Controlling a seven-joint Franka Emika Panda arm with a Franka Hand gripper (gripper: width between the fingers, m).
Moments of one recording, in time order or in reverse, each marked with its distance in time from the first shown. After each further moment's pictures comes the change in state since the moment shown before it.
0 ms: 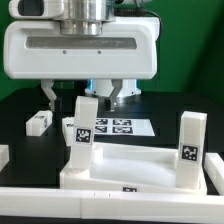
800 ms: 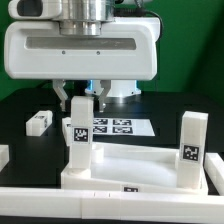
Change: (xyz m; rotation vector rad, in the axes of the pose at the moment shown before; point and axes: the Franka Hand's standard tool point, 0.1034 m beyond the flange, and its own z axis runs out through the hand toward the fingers) arm 0.000 -0.001 0.001 0.001 0.004 0.101
